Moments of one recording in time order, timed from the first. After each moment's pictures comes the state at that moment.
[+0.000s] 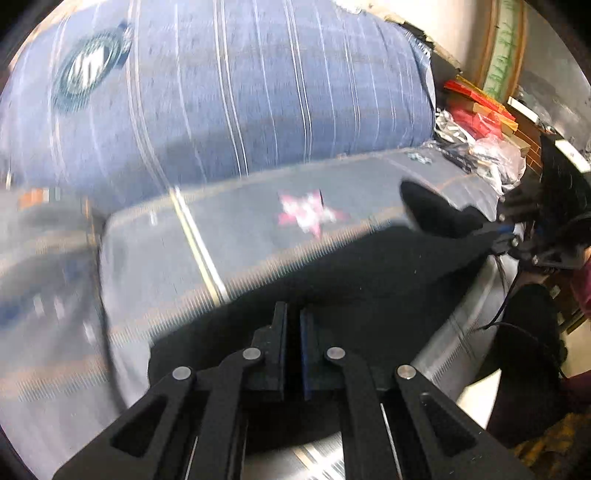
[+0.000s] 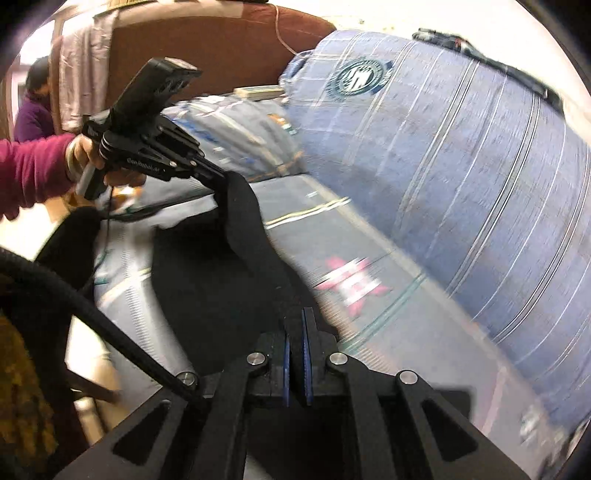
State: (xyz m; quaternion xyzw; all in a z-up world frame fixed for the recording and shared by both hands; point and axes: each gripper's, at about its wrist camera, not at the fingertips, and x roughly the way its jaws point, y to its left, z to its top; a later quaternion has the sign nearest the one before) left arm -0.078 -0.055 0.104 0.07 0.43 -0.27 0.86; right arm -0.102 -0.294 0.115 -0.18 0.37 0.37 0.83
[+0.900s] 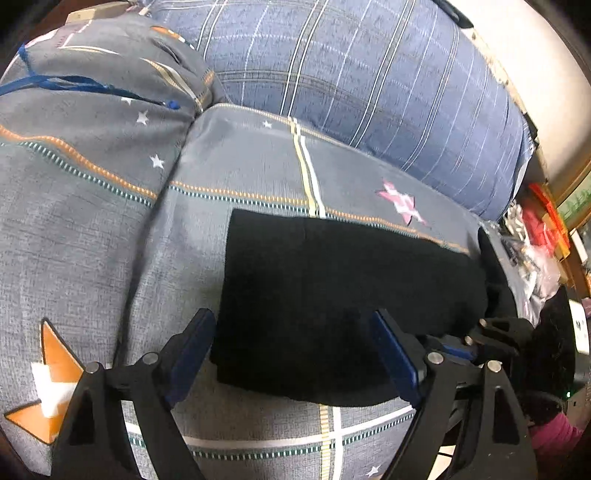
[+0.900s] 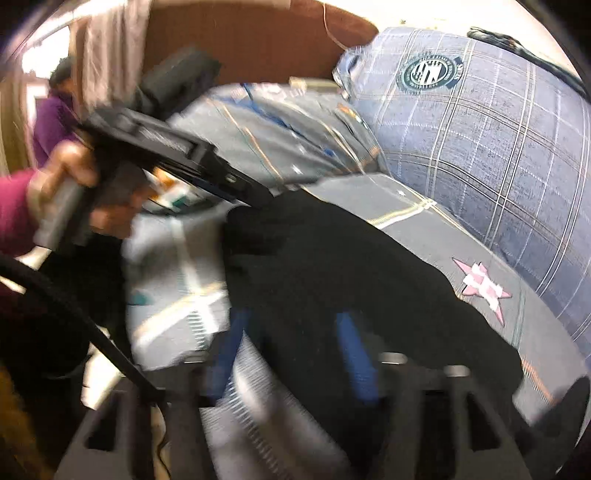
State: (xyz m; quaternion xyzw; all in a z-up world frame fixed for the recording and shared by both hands) left arm -0.093 0.035 0.050 -0.15 0.48 -0.12 0.86; right arm -0.111 -0.167 0.030 -0.18 0.36 0.39 0.83
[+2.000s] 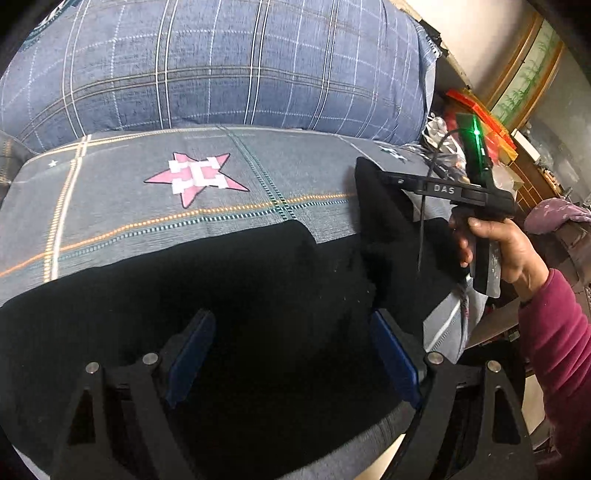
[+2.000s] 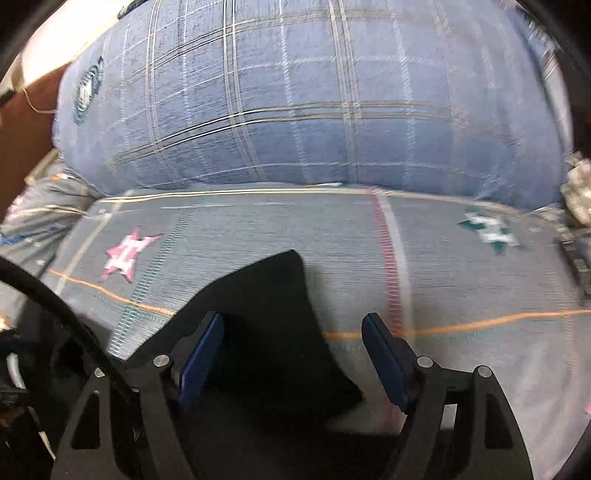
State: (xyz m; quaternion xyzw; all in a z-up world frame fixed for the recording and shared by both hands) left arm -0.066 -0.177 0.056 -0.04 0.48 -0.29 0.83; right arm 0.015 -0.477 0.040 0.05 0.47 0.09 0.88
